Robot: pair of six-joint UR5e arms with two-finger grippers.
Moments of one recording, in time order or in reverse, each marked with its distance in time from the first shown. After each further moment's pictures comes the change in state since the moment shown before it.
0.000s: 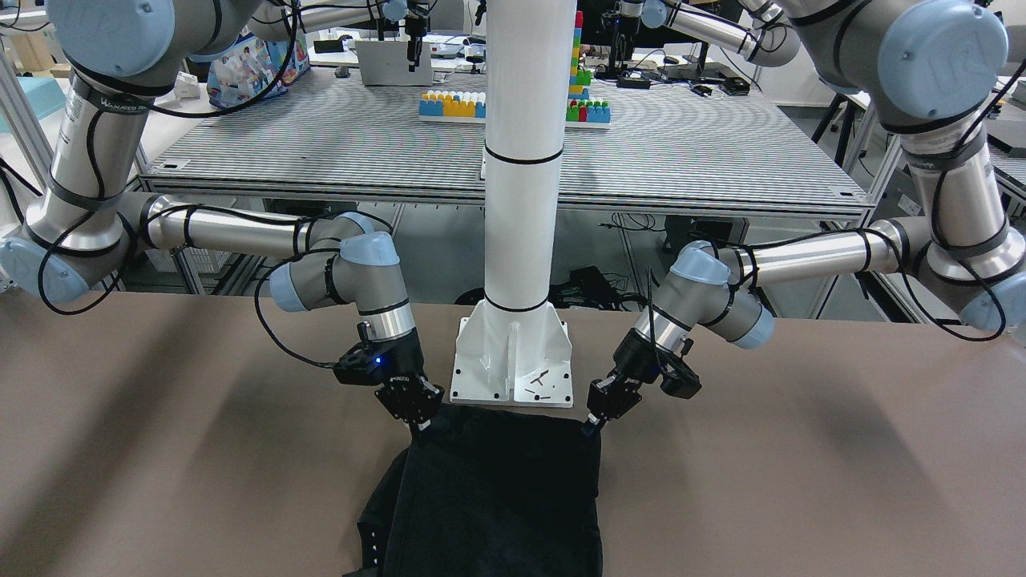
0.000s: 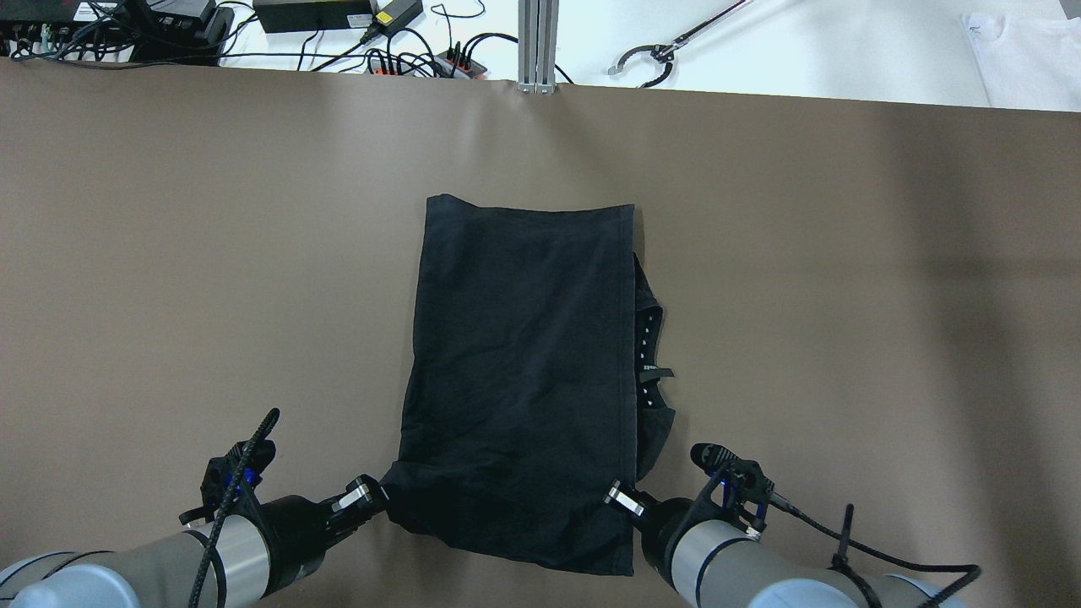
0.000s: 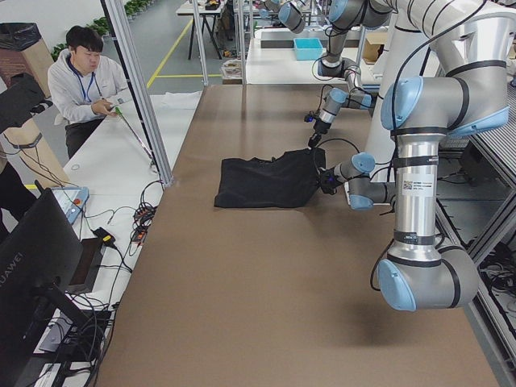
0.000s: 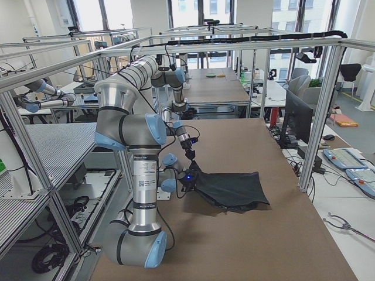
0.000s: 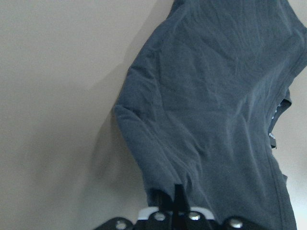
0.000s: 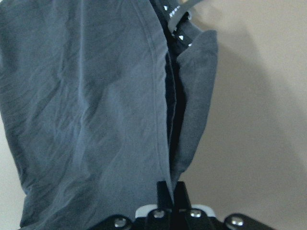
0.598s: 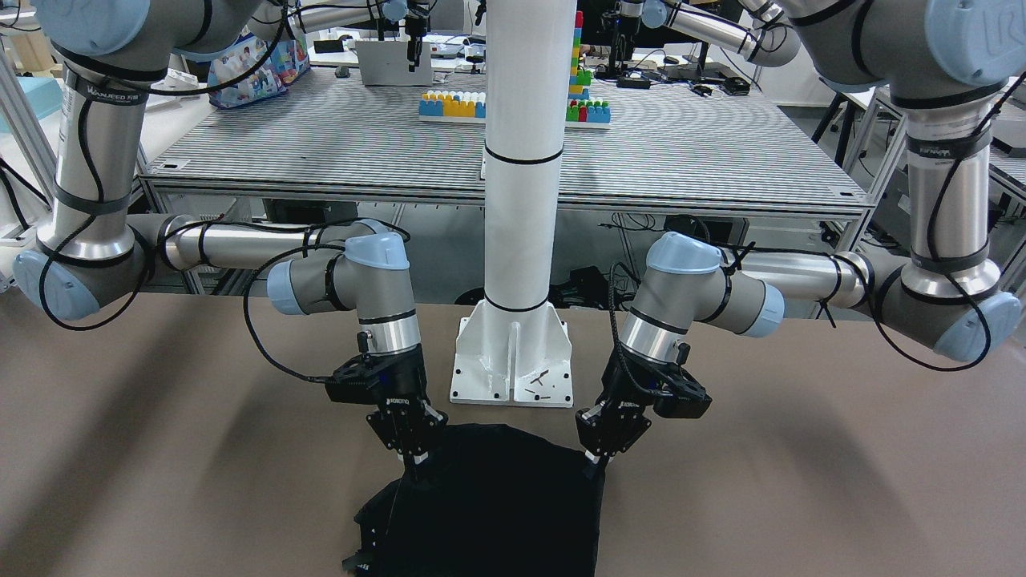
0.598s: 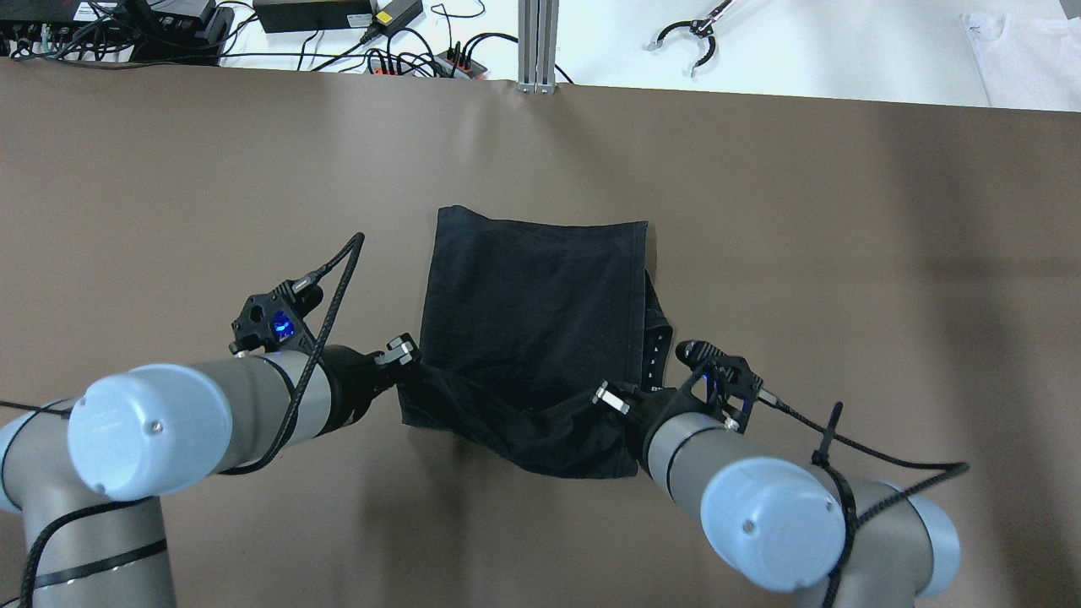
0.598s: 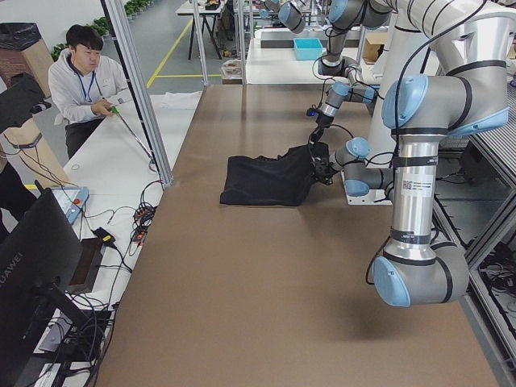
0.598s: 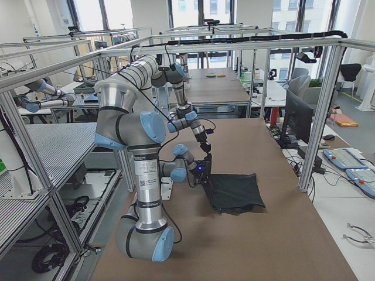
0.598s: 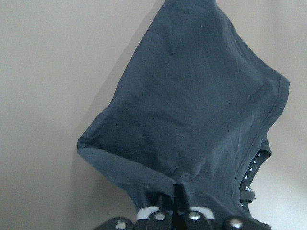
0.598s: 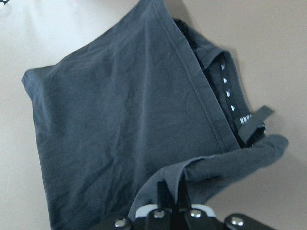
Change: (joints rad) left arm -0.294 -0.299 -0.022 0.502 -0.219 0.177; right arm 0.187 0.175 -0.043 -0.168 0.053 -0.123
